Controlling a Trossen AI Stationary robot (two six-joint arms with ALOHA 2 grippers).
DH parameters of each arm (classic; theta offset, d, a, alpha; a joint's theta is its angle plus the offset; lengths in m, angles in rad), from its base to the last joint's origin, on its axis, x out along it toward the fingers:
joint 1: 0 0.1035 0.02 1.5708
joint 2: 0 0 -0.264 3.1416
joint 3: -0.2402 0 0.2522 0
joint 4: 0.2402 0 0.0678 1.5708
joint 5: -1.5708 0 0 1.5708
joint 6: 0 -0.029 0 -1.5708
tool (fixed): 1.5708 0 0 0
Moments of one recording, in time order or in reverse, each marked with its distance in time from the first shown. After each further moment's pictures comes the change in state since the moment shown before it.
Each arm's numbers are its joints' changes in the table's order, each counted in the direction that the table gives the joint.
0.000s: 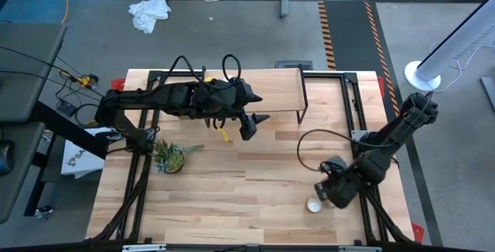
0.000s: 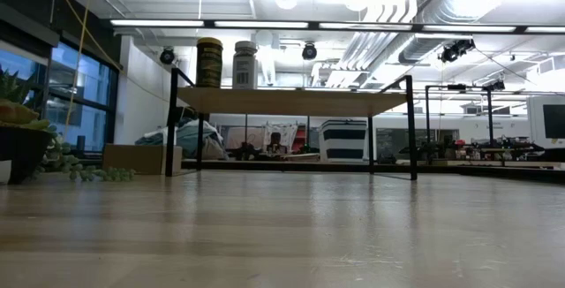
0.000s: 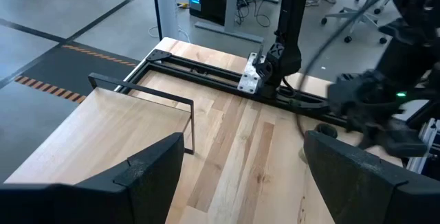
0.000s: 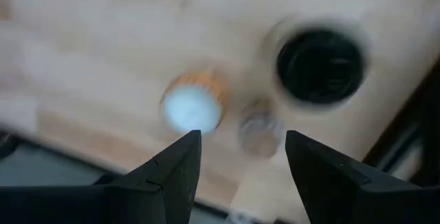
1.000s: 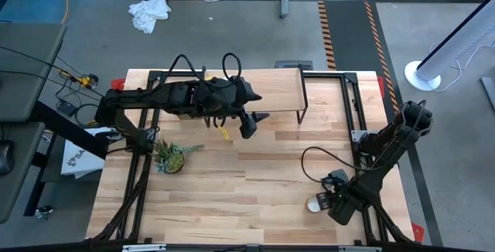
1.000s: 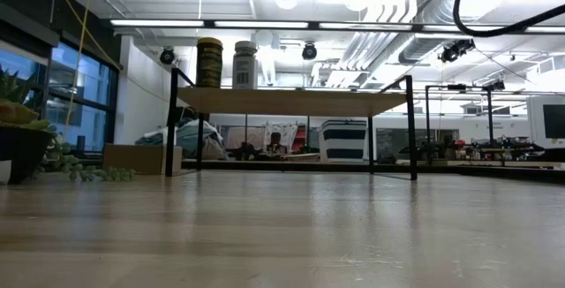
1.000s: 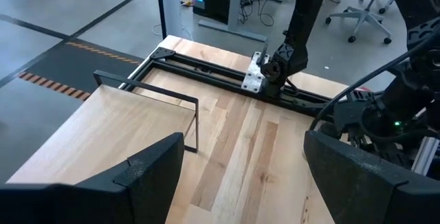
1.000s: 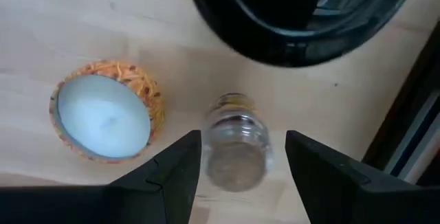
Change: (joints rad) left arm 0.013 0.000 0.000 0.008 -0.001 0.006; right arm 0.132 -0.159 0.126 -0.159 0.048 -0.240
